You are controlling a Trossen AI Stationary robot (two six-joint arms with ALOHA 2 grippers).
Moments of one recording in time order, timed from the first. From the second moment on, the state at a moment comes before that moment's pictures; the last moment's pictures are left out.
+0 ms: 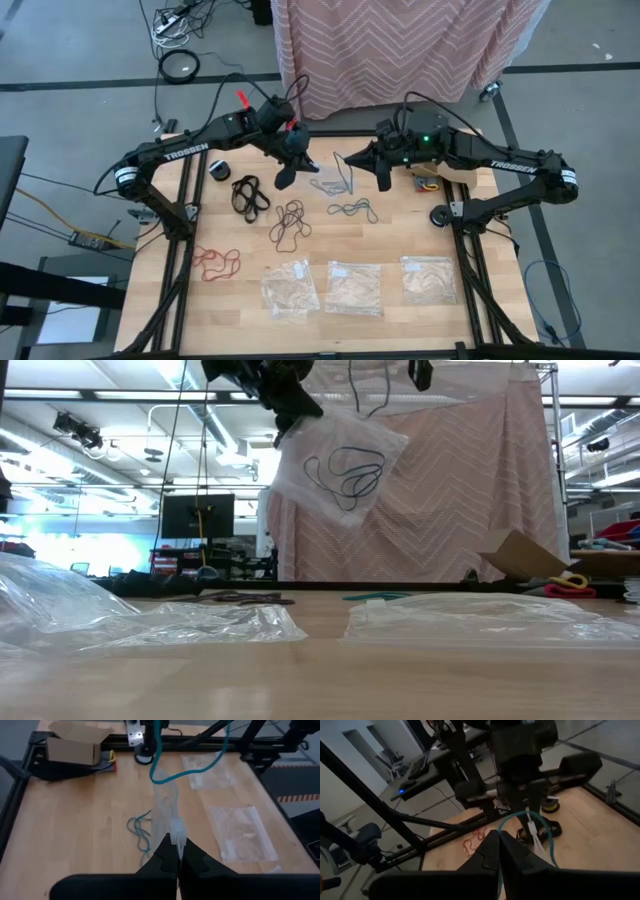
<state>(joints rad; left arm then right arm) 0.42 1.56 1.48 -0.63 0.56 0.27 -0.22 1.19 1.22 -0.25 -0.20 0.40</state>
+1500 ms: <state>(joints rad) 0.39 1.59 1.48 -0.52 0.60 0.25 -0.24 1.26 1.22 -0.15 -0.21 0.37</state>
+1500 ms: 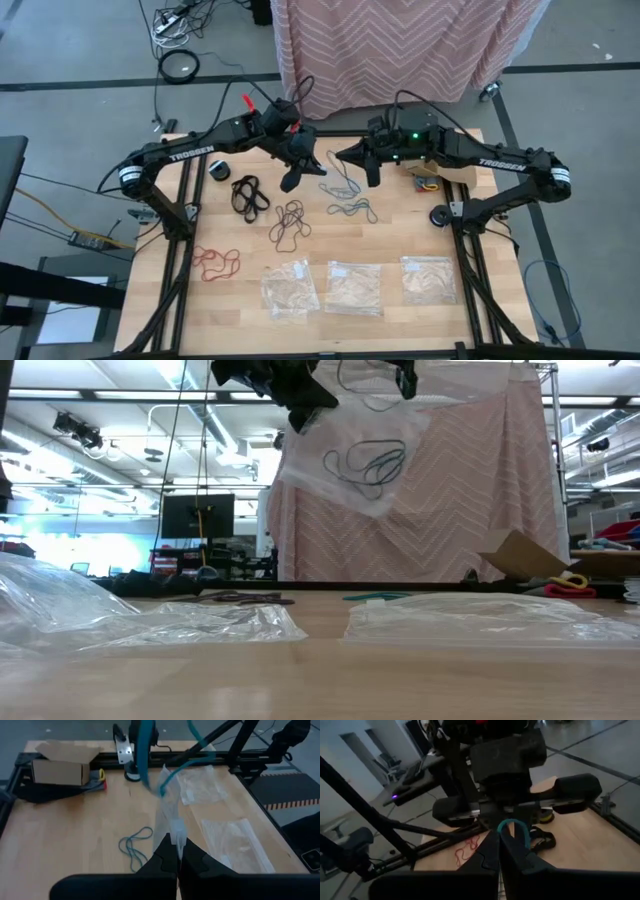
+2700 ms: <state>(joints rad) 0.41 1.58 1.48 -0.55 0.61 0.25 -0.26 1.36 1.31 -0.58 -0.26 0.20</state>
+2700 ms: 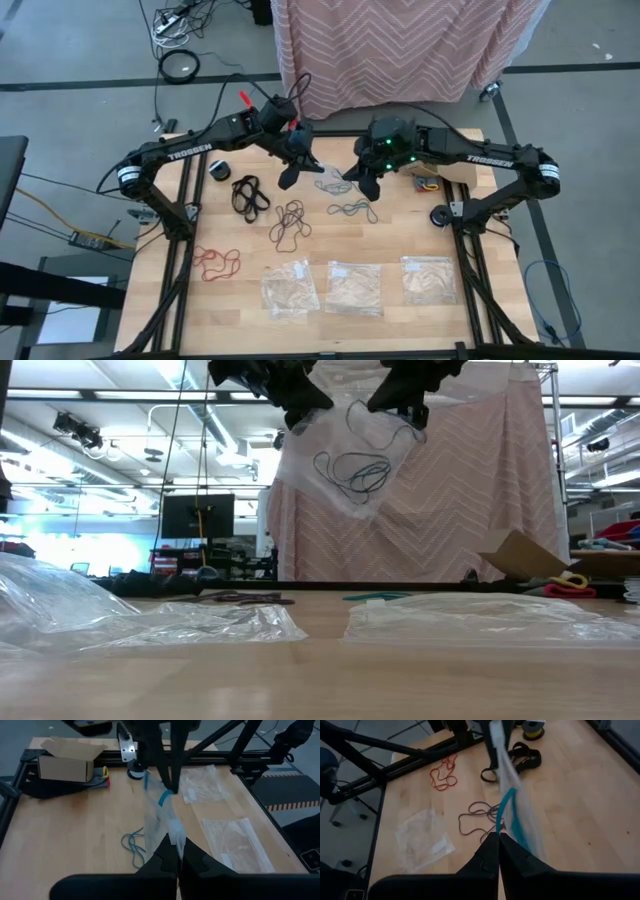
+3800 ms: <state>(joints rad) 0.41 1.58 1.48 -0.57 0.61 0.26 -0.28 1.49 1.31 -0.52 -0.50 0.22</state>
